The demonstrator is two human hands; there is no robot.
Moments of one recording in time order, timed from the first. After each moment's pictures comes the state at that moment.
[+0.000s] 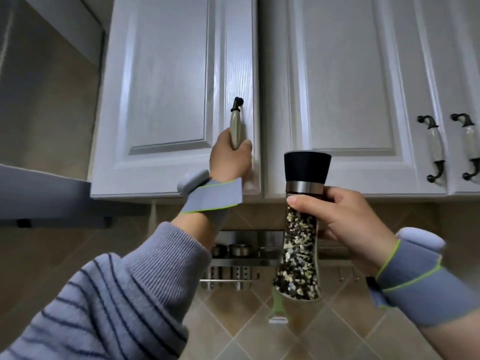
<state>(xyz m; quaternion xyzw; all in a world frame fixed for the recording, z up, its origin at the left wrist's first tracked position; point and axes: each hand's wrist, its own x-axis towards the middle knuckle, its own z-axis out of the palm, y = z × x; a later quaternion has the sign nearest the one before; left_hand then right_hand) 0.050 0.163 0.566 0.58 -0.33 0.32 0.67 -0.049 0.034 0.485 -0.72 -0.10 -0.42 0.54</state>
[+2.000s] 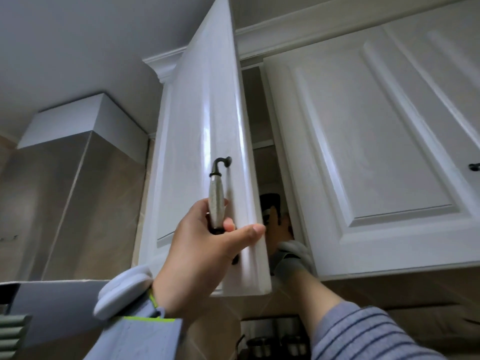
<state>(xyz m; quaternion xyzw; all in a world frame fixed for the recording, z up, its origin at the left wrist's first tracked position) 0.012 0.258 0.561 0.55 -0.45 0.33 0.62 0.141 0.089 0.602 -0.83 0.04 -0.45 0.32</state>
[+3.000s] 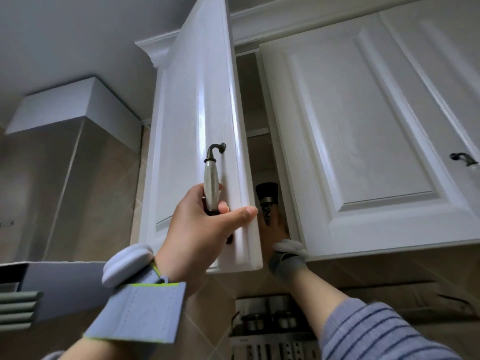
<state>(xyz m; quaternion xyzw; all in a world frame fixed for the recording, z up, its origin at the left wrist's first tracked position) 0.005 0.257 0.561 0.55 -0.44 0.31 0.63 0.144 0.083 0.566 -0.86 0.04 -0.49 0.15</state>
